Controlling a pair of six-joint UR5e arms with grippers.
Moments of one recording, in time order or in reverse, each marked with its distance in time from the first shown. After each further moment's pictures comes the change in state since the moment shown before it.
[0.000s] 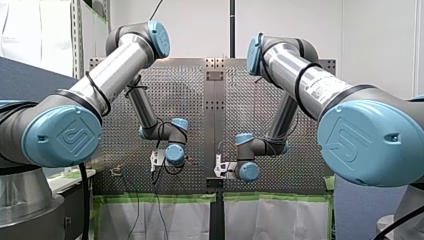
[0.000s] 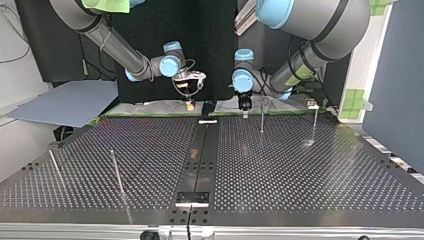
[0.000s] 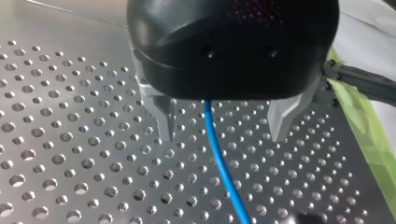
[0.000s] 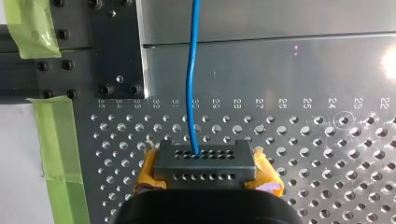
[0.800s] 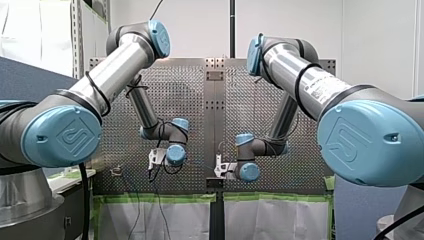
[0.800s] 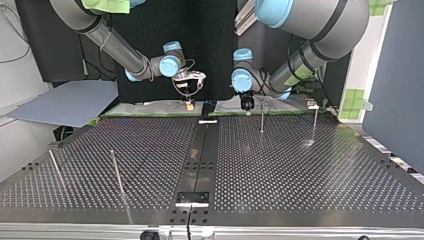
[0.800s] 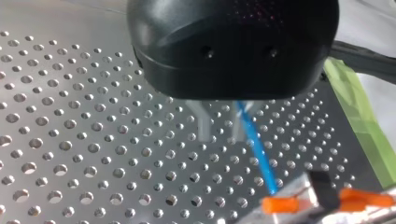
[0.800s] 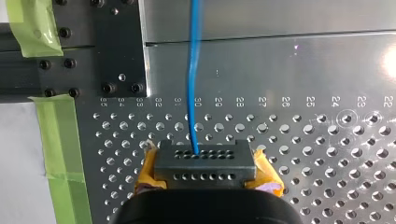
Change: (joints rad) left arm -0.006 0.000 0.001 0.002 -0.078 0.069; right arm -0.001 0.003 0.000 -0.001 0.000 0.000
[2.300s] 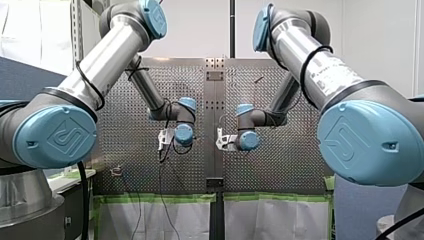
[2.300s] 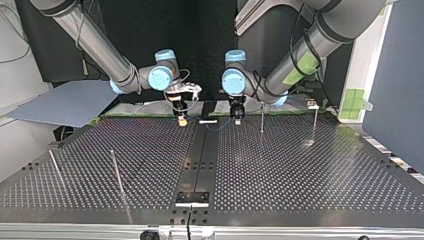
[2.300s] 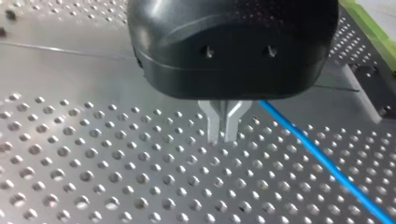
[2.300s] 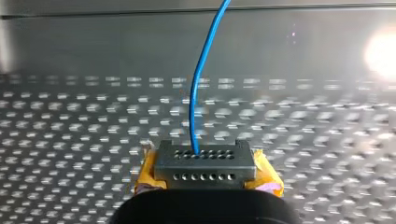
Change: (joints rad) left arm -0.069 0.148 0.038 -0.084 0.009 0.001; right arm -0.014 -0.194 -0.045 0.207 0.036 -0.037
